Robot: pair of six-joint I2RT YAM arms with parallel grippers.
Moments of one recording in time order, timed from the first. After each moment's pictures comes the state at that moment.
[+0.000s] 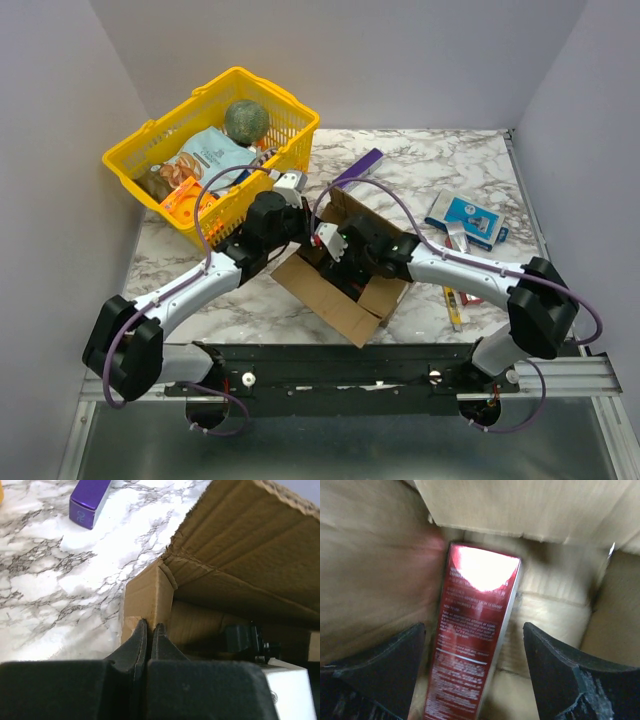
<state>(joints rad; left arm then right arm) -0.63 1.27 0.81 0.13 0.09 -0.41 0.91 1.54 1.06 -0.47 -0.05 -0.25</state>
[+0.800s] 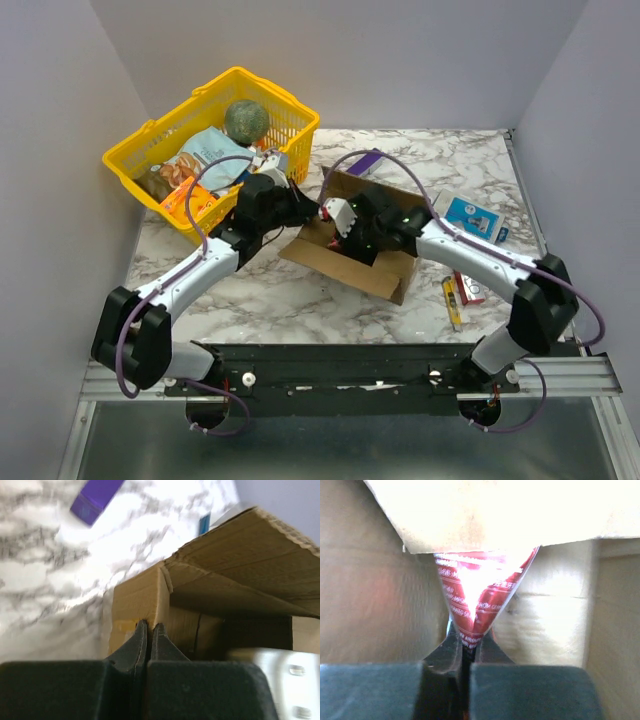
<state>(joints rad) -0.50 1.34 0.88 0.09 0.20 -0.66 0.80 1.61 1.21 -0.59 -0.17 -0.25</state>
